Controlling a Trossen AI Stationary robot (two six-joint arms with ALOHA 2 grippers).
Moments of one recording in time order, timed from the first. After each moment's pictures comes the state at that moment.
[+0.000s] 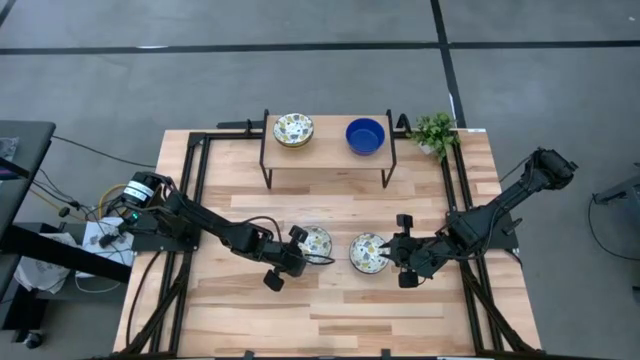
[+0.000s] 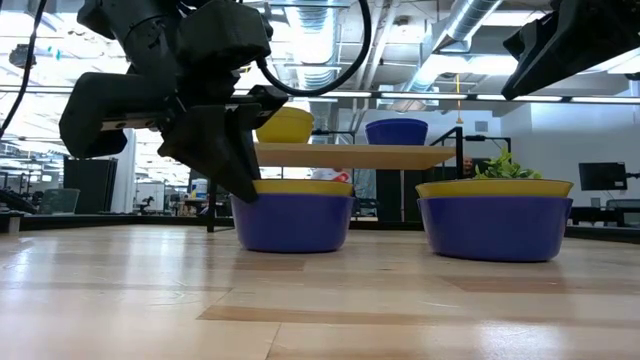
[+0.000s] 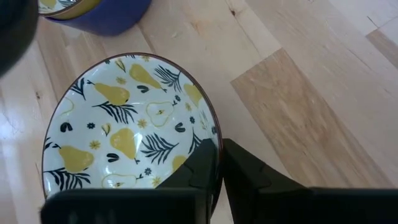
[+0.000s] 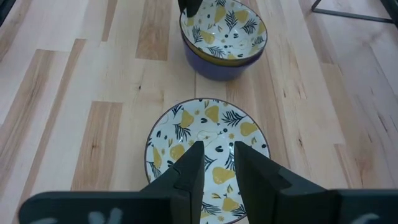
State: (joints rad) left arm -0.37 1.54 0.92 -0.16 -0.21 0.39; right arm 0.60 1.20 0.76 -0.47 0.49 0.31
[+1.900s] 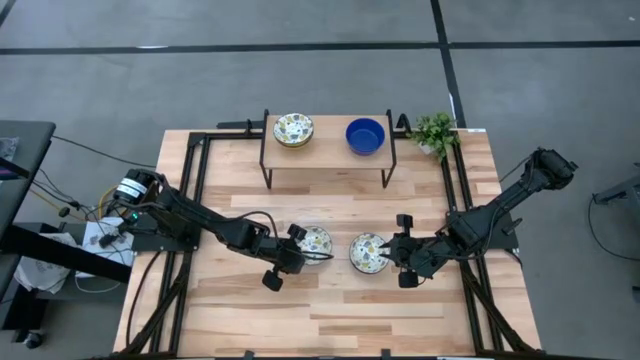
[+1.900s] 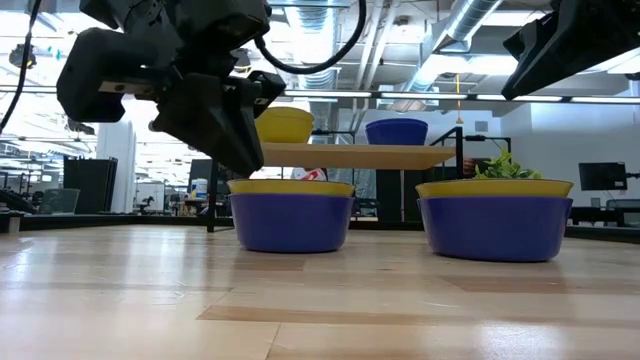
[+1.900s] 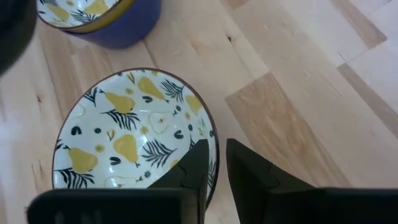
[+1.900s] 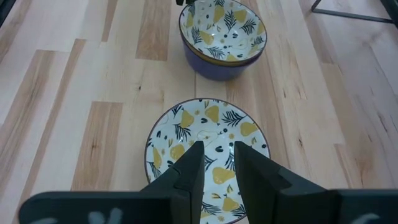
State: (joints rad) left arm -0.36 1.48 0.92 -0.18 -0.14 0.33; right arm 0.60 1.20 0.76 -0.47 0.49 0.31
